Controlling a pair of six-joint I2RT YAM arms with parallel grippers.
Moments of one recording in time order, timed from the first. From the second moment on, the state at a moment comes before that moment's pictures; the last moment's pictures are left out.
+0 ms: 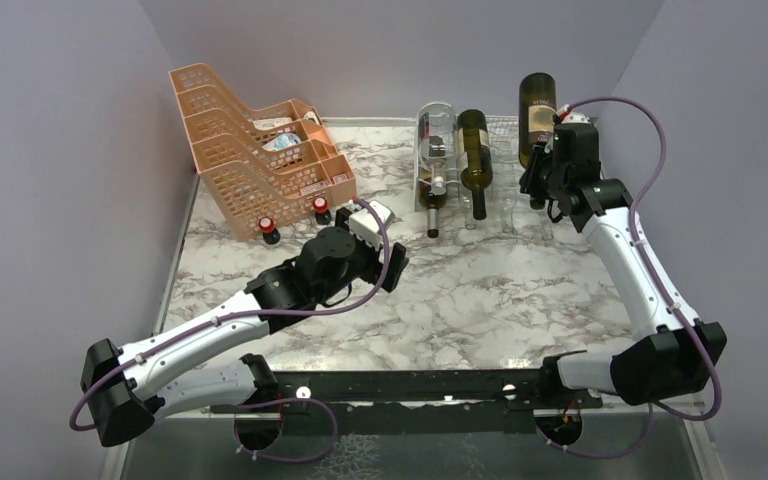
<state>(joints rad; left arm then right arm) -0.97 0.99 0.83 -0.16 -0.24 -0.15 0.21 1.29 1.31 -0.60 0.18 0.23</state>
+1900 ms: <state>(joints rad) -0.97 0.91 0.86 -0.22 -0.32 -0.30 0.09 1.46 1.26 -0.52 -0.02 0.23</state>
